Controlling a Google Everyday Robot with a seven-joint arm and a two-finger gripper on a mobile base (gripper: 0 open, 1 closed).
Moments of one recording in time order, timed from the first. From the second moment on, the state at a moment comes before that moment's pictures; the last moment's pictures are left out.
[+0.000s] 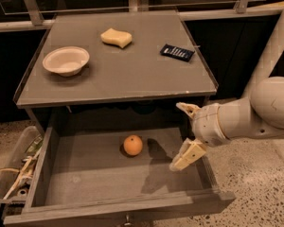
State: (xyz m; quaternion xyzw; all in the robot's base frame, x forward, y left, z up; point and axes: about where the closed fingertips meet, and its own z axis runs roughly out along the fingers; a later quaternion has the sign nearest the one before) arm 0.467 -0.107 0.774 -0.60 0.70 0.16 0.36
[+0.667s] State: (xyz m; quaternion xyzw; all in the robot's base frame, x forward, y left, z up) arm 0.495 -0.063 0.716 -0.58 0.71 0.20 0.35
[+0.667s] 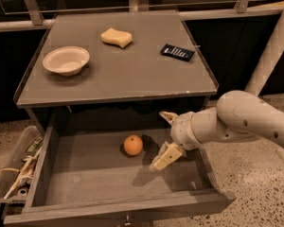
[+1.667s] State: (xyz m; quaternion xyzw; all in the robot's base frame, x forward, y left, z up) arm 0.519 -0.010 0.646 -0.59 0.70 0.21 0.34
